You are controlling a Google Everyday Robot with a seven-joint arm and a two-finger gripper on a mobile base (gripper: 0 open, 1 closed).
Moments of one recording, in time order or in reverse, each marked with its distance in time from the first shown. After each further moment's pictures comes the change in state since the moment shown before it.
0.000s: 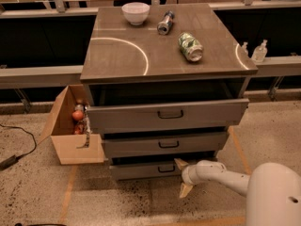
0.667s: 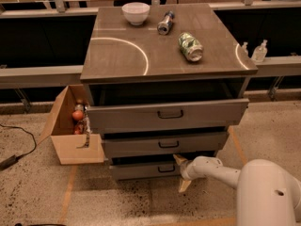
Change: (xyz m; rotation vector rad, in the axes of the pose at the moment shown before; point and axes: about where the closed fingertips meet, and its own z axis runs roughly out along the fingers) arm 0.008 -0.025 0.018 0.017 0.029 -0.044
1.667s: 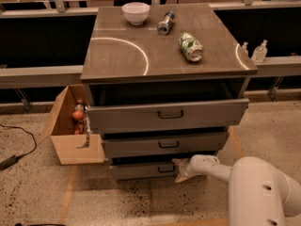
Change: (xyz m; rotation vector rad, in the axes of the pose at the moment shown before) arm 0.007 -0.013 0.017 0.007 0.032 -0.013
